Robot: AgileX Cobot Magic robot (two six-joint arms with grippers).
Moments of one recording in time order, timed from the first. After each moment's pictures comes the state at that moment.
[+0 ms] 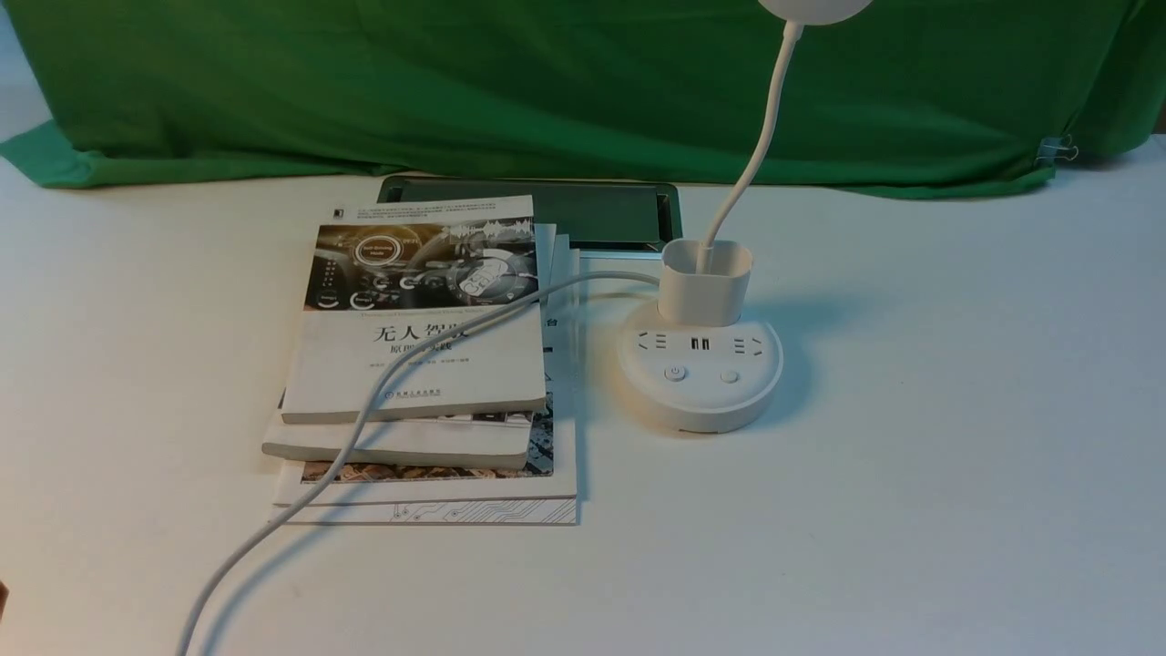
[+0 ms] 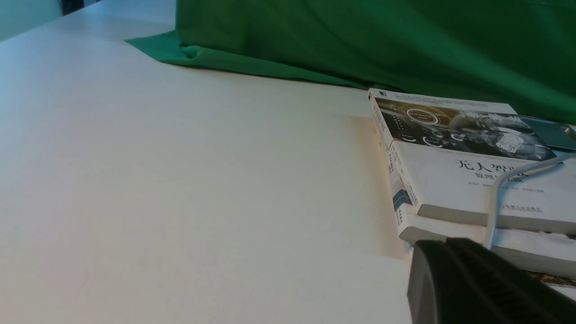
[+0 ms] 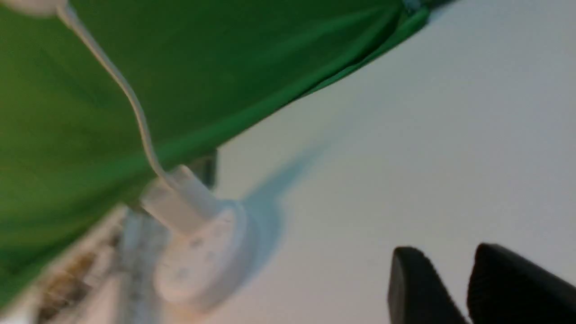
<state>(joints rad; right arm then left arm) 0.01 0.00 0.01 0.24 0.22 0.54 0.03 0.00 0.01 0.00 0.21 -0.14</state>
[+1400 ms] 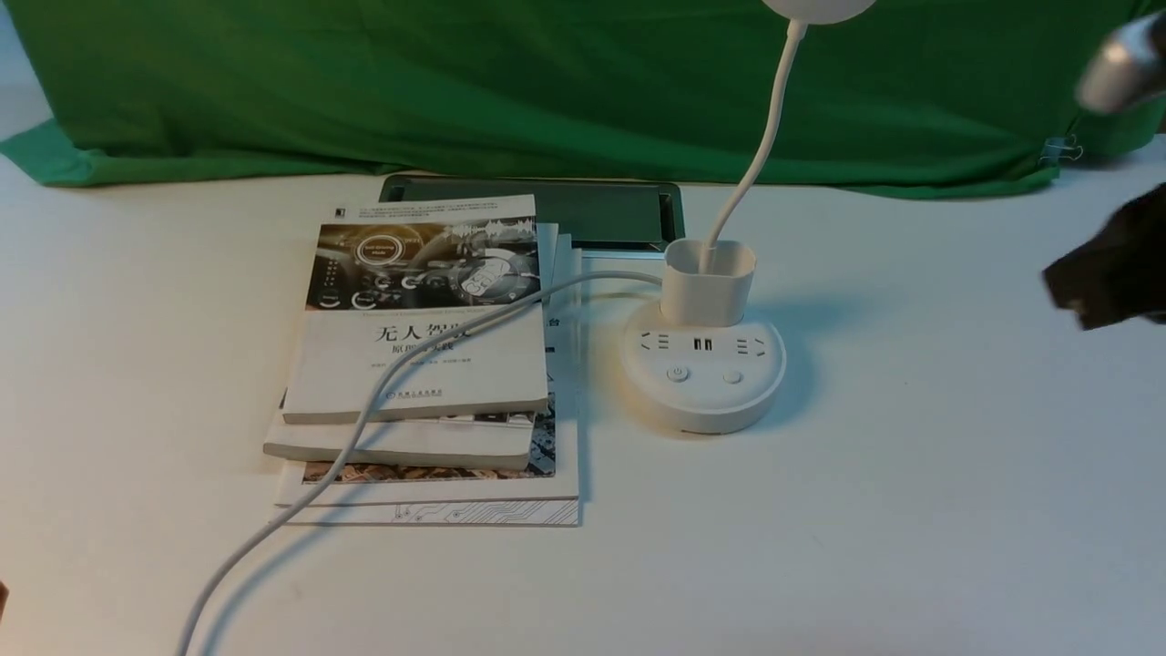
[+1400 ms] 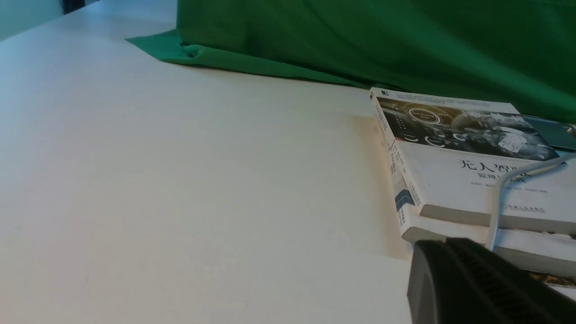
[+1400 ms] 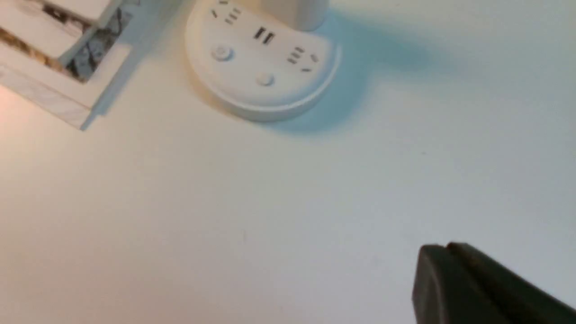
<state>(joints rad) 0.25 1.34 -1.20 0.19 0.90 -0.42 0.03 0.00 0.01 0.00 0.21 -0.14</state>
